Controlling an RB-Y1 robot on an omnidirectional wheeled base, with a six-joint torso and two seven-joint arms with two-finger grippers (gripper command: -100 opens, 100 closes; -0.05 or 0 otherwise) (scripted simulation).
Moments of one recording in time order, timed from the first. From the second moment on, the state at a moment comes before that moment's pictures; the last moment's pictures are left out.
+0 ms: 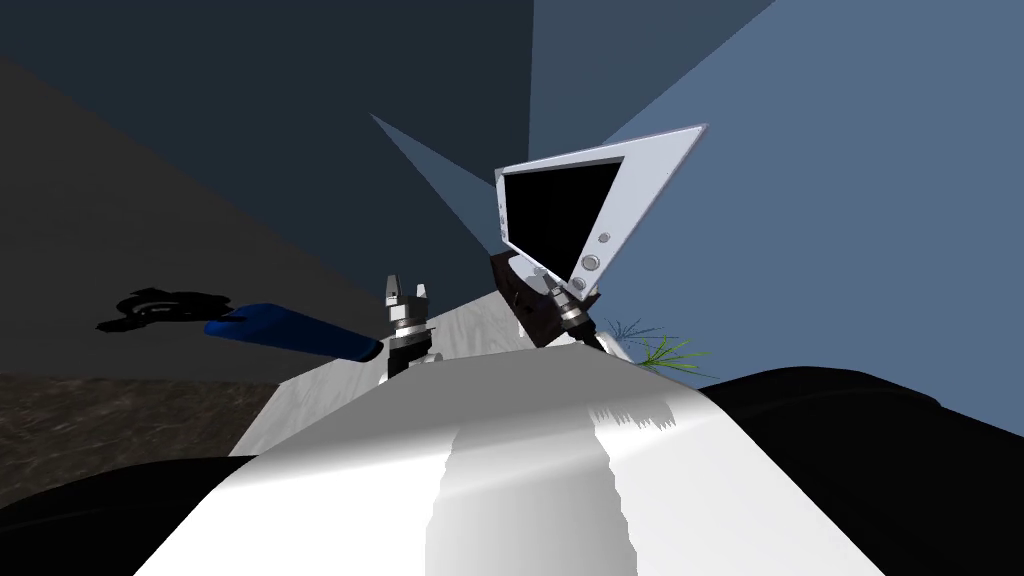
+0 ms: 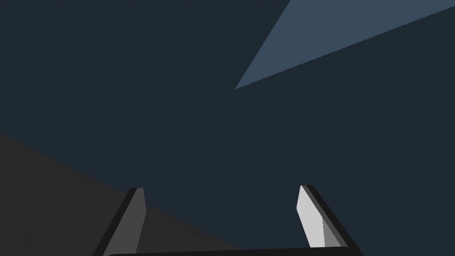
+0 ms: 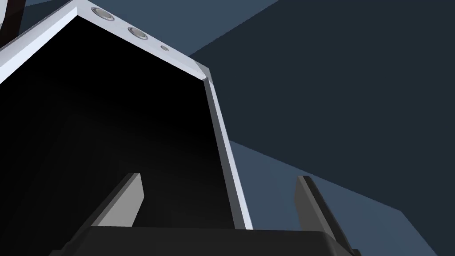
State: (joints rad) left arm 0.53 0.02 0.04 -2.22 -0.03 -0.43 0.11; right arm 0.49 -0.33 0.18 -2.17 0.29 -0.29 0.03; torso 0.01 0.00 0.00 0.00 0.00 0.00
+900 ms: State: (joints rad) left arm 0.53 0.02 0.04 -2.22 -0.03 -0.43 0.11; right arm 0.49 -0.54 0.31 -2.07 0.50 -0.23 0.16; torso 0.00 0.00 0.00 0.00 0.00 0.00
